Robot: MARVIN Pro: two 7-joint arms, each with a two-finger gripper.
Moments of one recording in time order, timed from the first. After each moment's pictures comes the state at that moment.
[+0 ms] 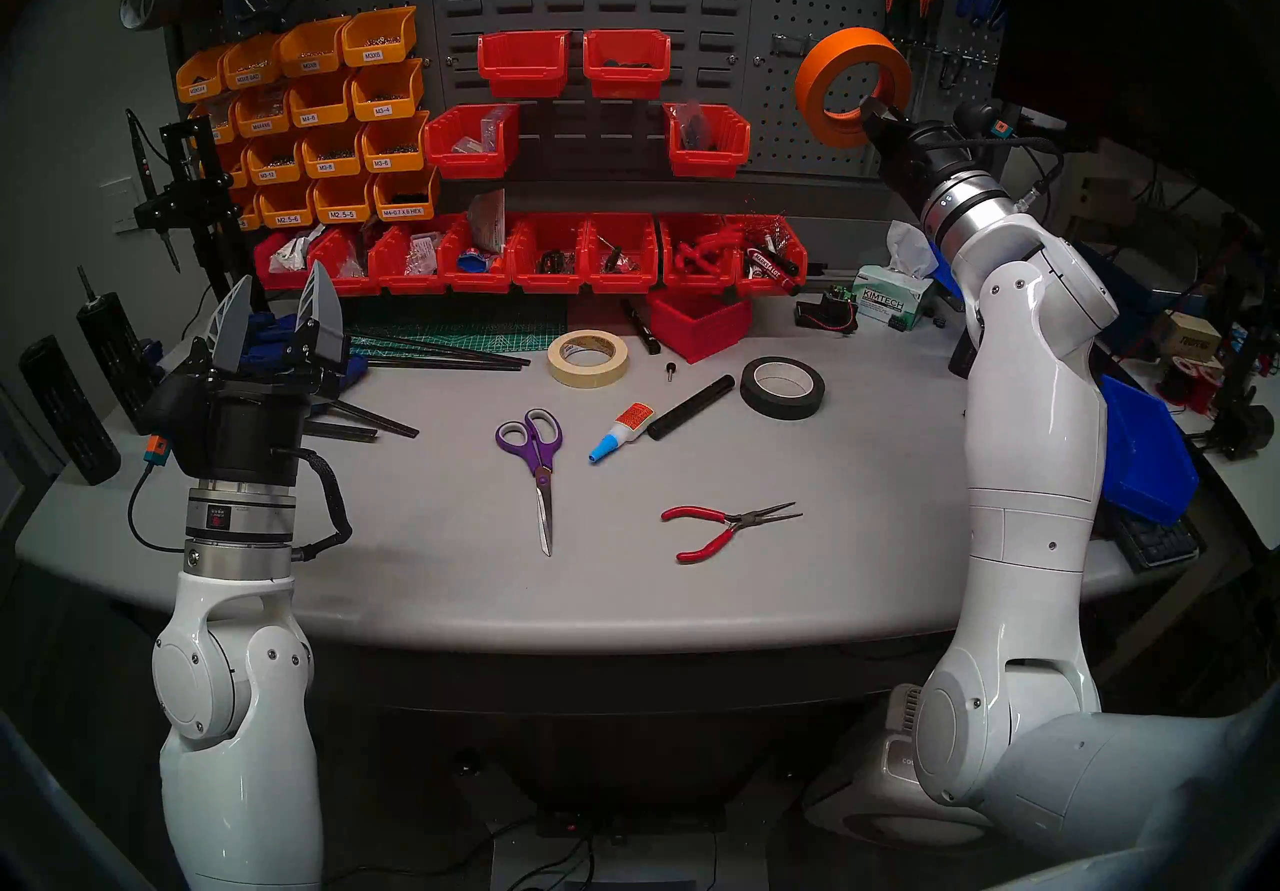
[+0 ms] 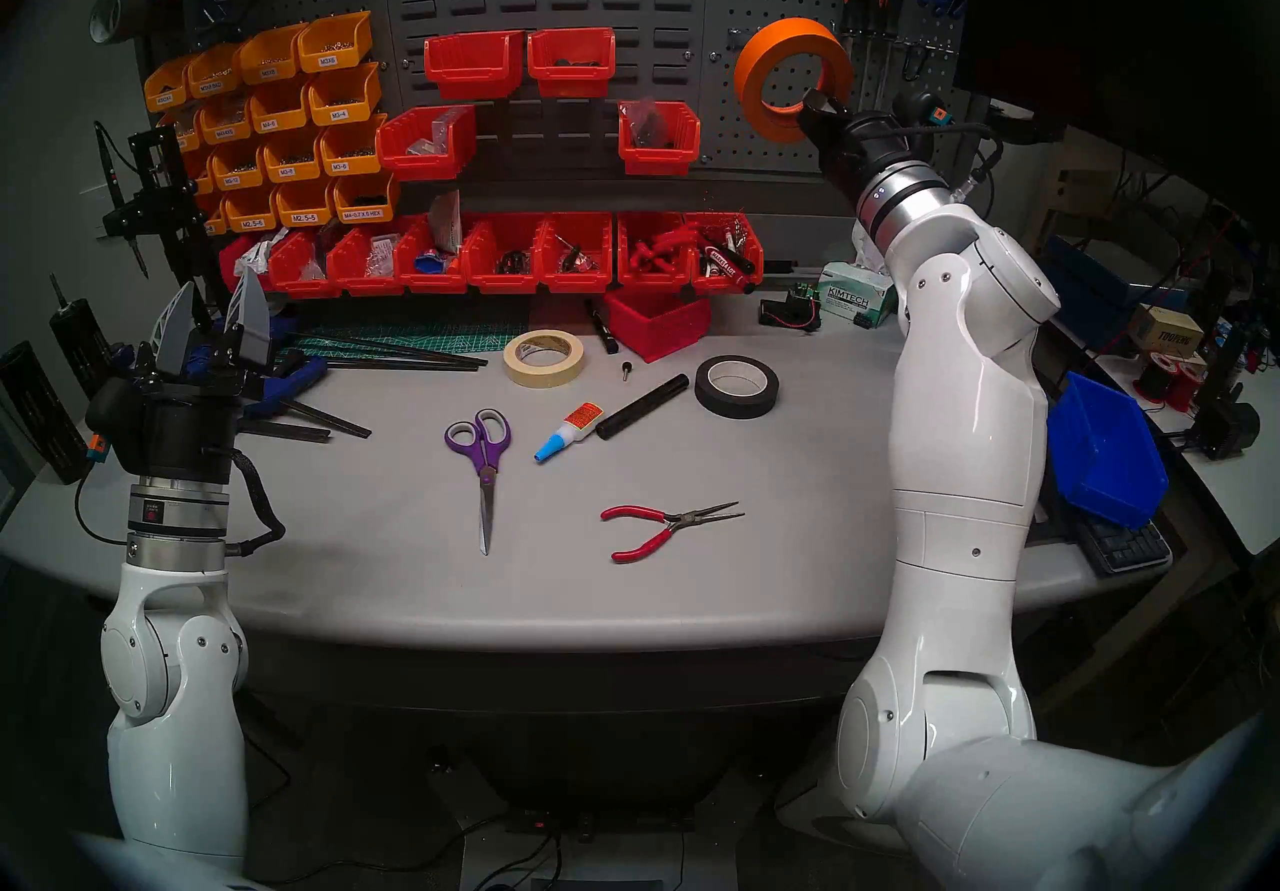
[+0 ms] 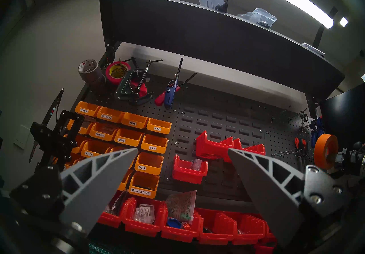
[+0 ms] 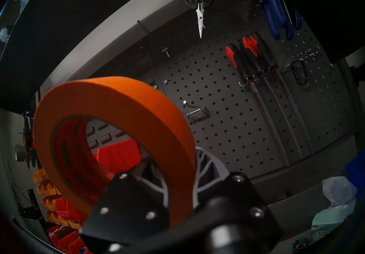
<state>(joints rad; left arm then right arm) 2.01 -1.57 -1.92 -2.18 -0.59 -0.39 -0.39 -1.04 -1.45 1.77 -1.77 0.61 0.48 0.18</state>
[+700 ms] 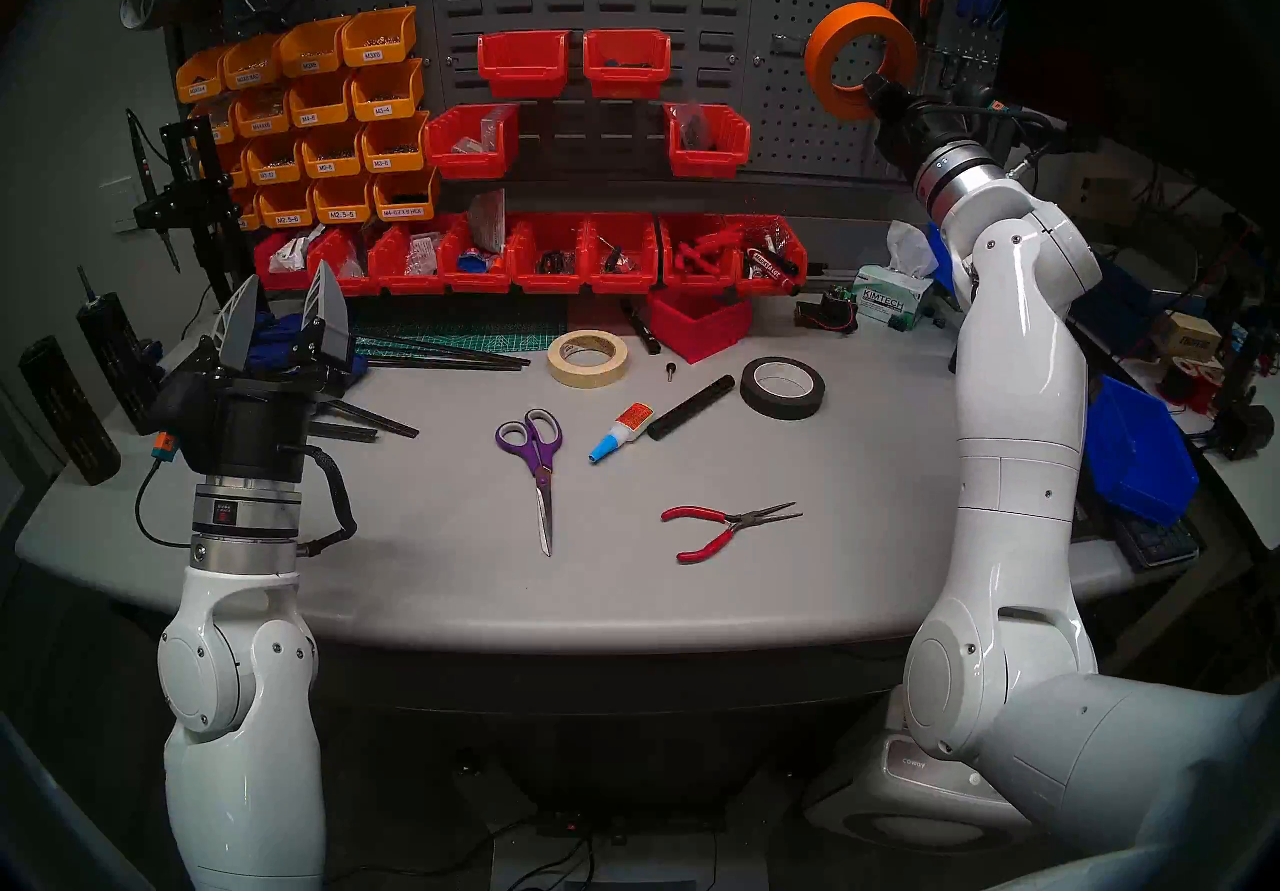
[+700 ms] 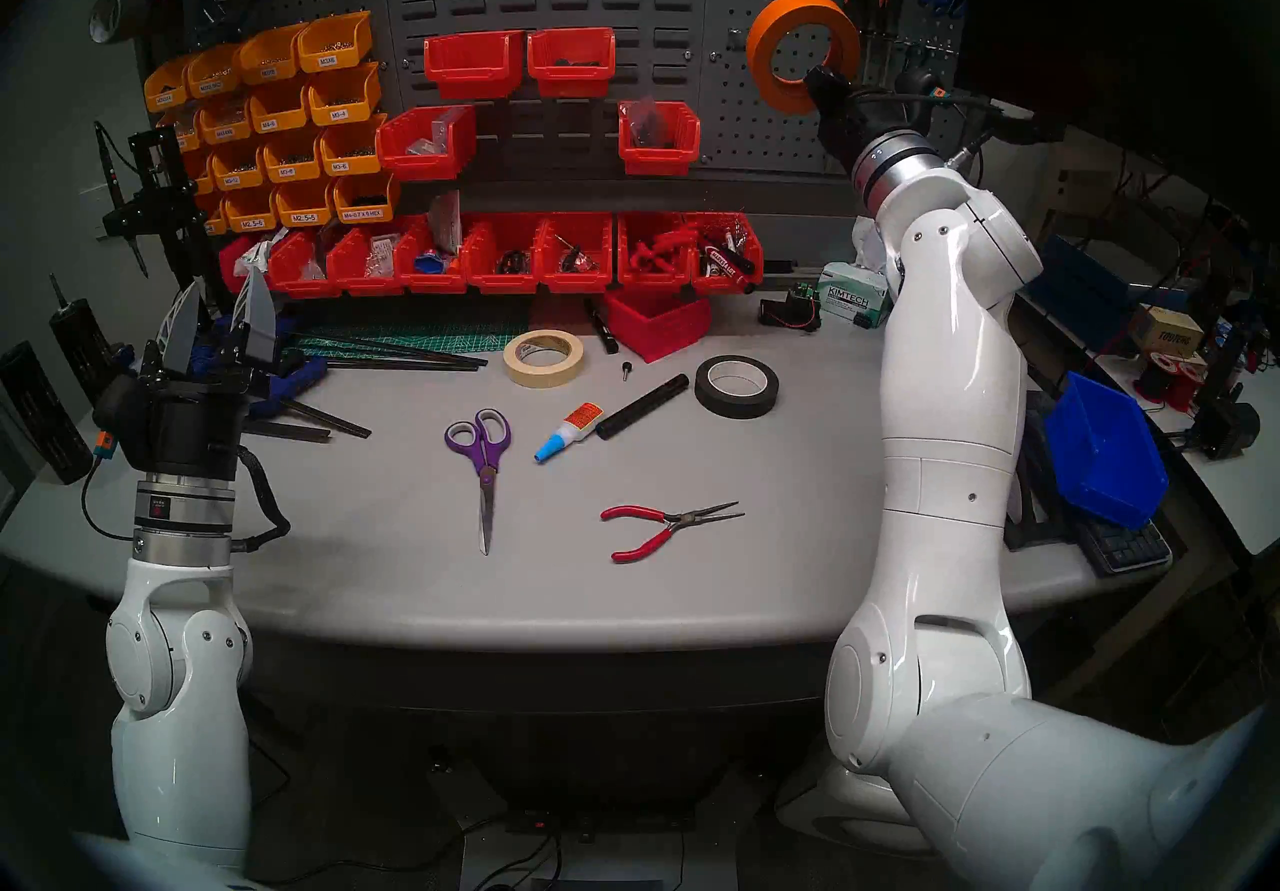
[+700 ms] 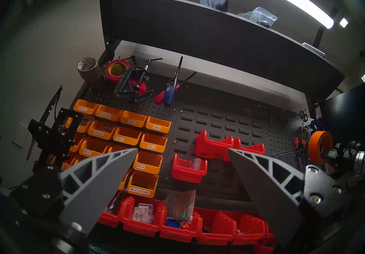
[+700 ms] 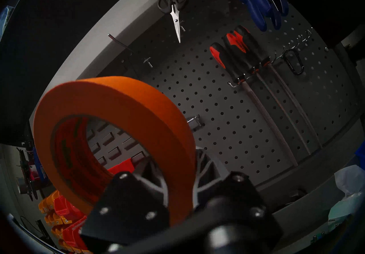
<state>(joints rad) 1.99 -1.56 -1.92 -2.16 -0.59 -0.39 -0.39 -0.92 -1.48 1.76 -1.64 0.73 0.48 0.07</state>
